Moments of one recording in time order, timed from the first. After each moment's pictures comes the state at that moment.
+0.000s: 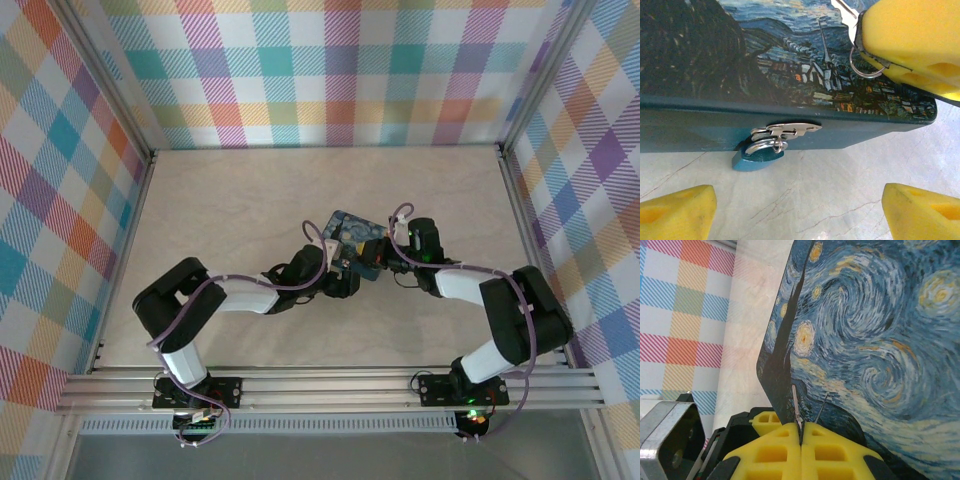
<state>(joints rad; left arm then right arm) -0.84 1.74 0.75 0.37 0.07 -0.53 0.37 1.52 0.57 0.42 -0.60 0.82</state>
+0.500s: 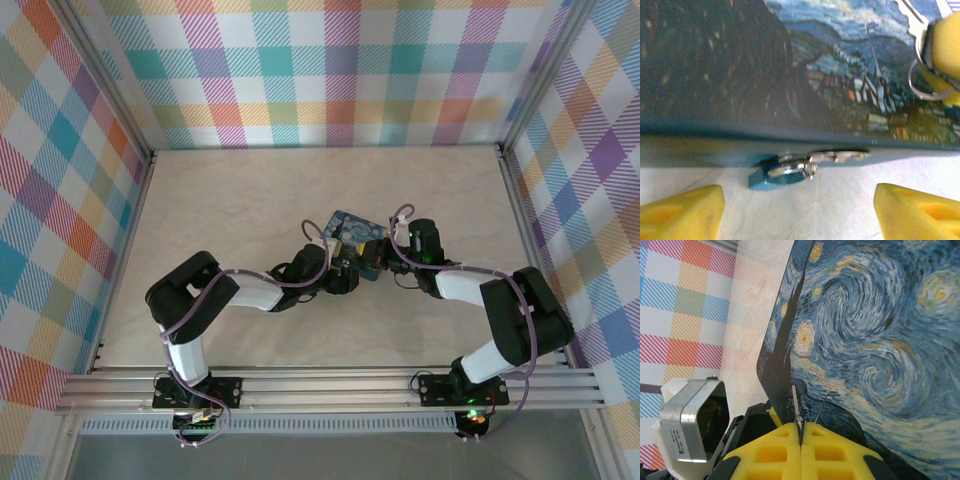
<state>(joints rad) -0.82 1.83 0.77 0.45 0.07 -0.57 0.37 1.51 0.56 0.42 -0.60 0.82</state>
